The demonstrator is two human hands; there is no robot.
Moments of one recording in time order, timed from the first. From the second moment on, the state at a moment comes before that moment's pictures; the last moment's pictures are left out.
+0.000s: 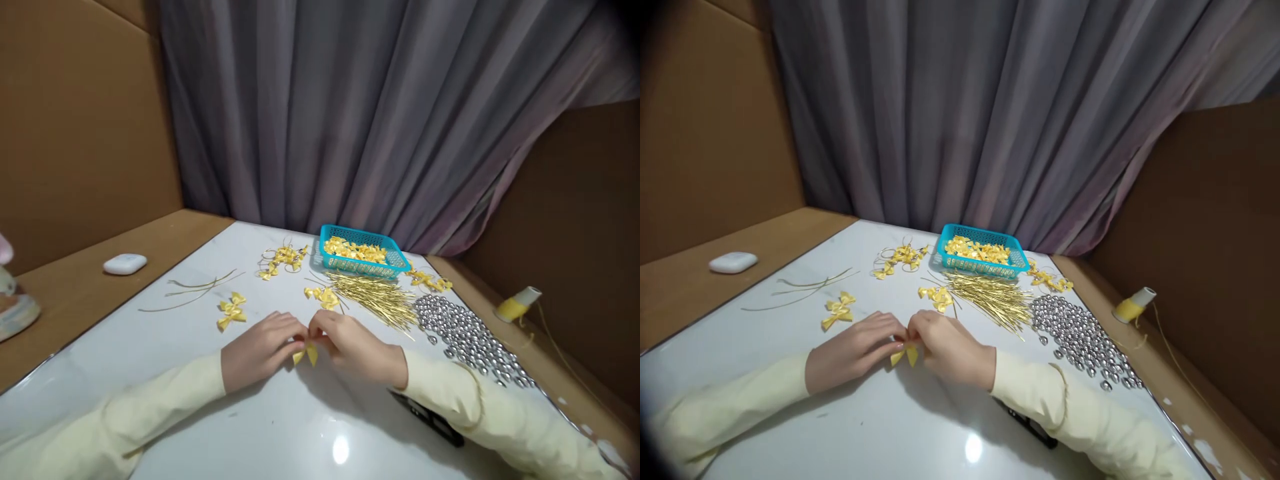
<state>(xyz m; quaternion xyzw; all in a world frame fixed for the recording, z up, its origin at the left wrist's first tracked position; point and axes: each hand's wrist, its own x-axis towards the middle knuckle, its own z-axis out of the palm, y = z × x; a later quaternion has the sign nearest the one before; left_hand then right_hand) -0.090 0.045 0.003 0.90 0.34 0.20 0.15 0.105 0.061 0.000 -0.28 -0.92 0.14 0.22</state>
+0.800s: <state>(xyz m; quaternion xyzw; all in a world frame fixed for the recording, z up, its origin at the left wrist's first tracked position) -0.059 0.012 -0.011 0.87 0.30 0.24 0.31 0.158 0.010 -0.020 -0.27 -0.84 0.37 0.28</state>
